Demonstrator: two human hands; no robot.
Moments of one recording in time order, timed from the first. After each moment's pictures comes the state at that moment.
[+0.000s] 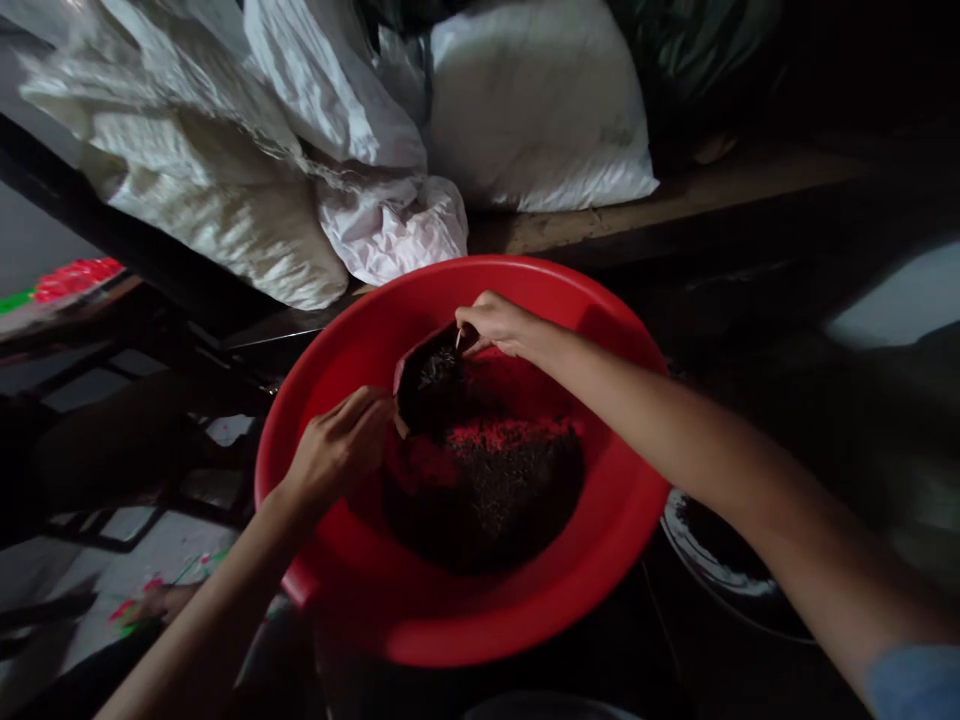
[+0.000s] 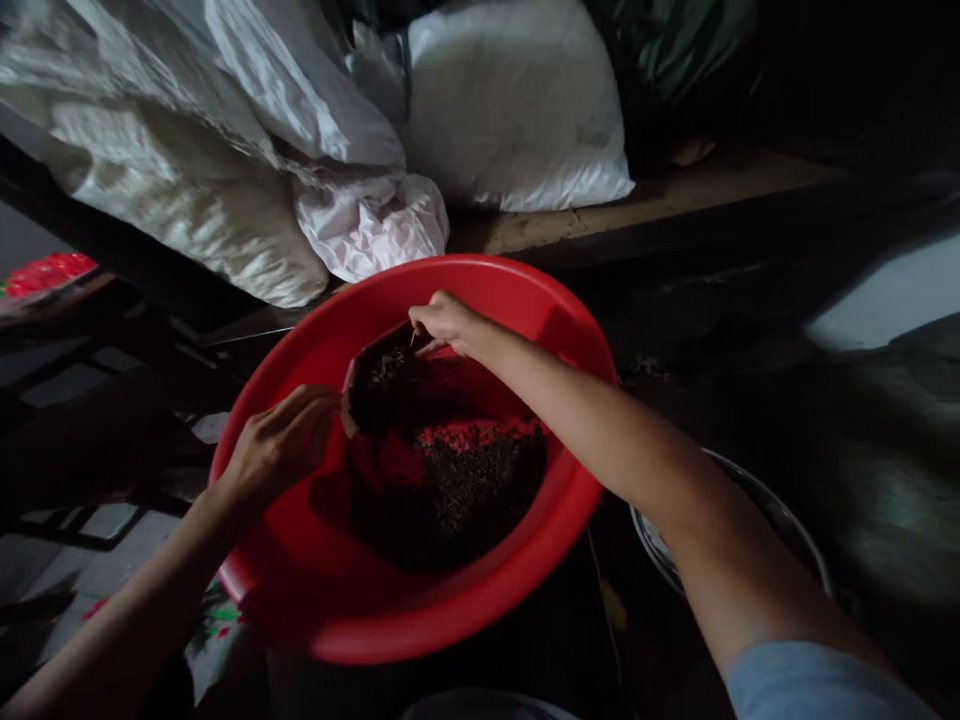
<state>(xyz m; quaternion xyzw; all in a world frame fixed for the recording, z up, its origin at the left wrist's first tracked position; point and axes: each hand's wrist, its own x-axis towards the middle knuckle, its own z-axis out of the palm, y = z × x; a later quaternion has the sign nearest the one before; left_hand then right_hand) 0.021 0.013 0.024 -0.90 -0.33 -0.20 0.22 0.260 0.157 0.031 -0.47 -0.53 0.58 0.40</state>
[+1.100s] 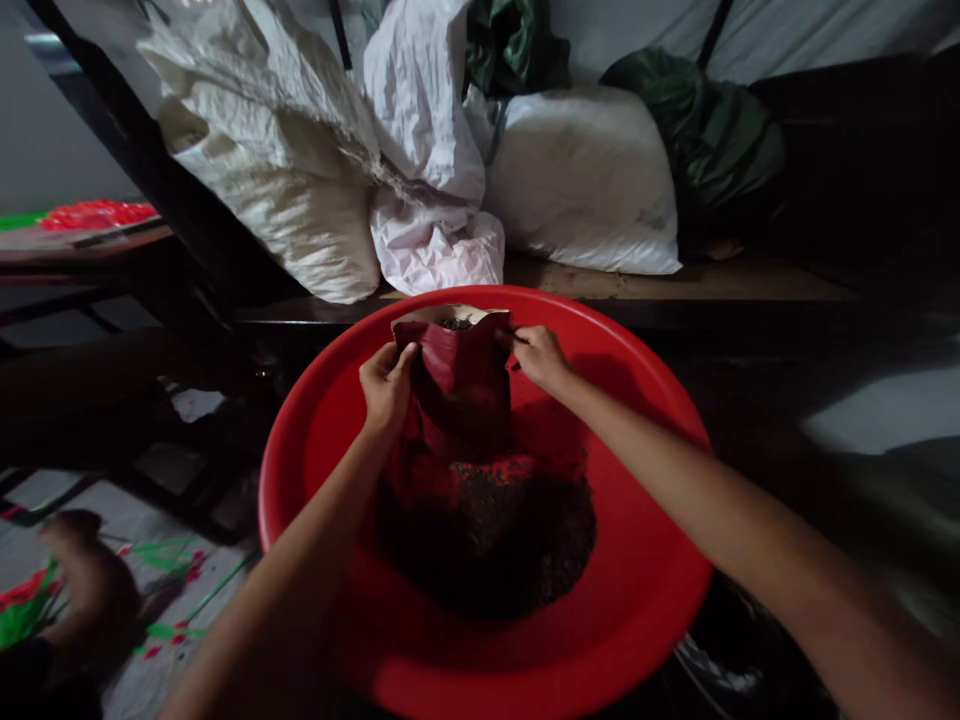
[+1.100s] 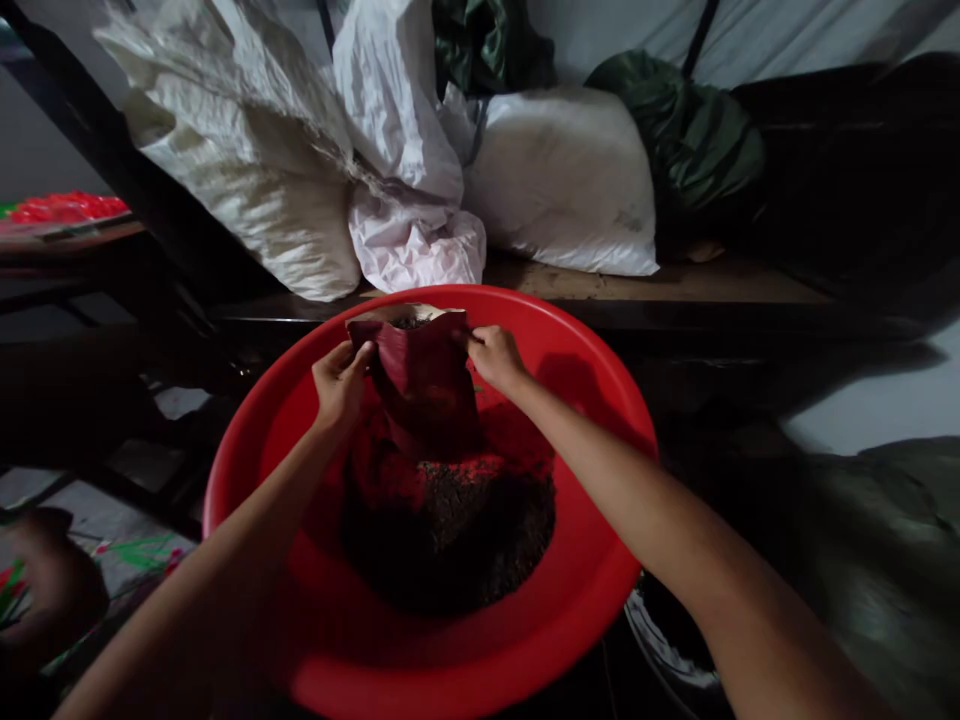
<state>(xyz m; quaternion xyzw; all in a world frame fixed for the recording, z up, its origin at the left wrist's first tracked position) 0.022 0.124 -0.028 -0.50 -0.45 -0.70 -0.25 0.257 0.178 -0.009 -0.48 -0.65 0.34 0.47</state>
